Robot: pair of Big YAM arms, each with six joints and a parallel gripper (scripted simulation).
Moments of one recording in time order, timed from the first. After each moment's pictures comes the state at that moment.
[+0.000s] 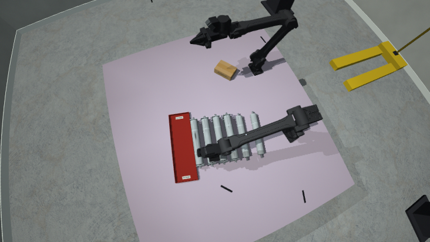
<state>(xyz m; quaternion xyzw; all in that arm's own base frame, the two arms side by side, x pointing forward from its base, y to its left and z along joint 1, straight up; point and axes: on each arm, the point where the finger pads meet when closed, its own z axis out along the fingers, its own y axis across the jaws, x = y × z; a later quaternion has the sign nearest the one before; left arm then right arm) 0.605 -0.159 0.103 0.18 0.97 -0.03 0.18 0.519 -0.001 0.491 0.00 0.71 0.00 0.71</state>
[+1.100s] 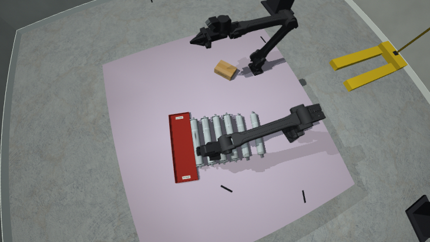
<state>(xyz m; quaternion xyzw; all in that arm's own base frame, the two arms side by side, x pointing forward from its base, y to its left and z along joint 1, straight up) 0.602 -0.159 0.156 0.18 0.97 -0.03 0.17 0.519 -0.001 0.491 0.00 0.71 0.00 0.71</state>
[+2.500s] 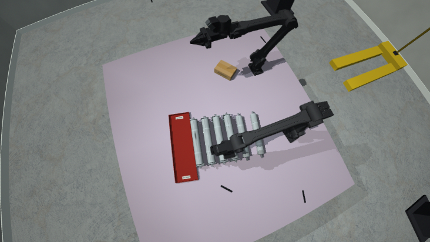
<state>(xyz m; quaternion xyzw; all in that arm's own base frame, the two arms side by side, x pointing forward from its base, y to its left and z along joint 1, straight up) 0.511 -0.124 0.133 0.18 0.98 -0.02 0.08 0.519 -0.001 0.491 0.00 0.71 0.00 0.71</state>
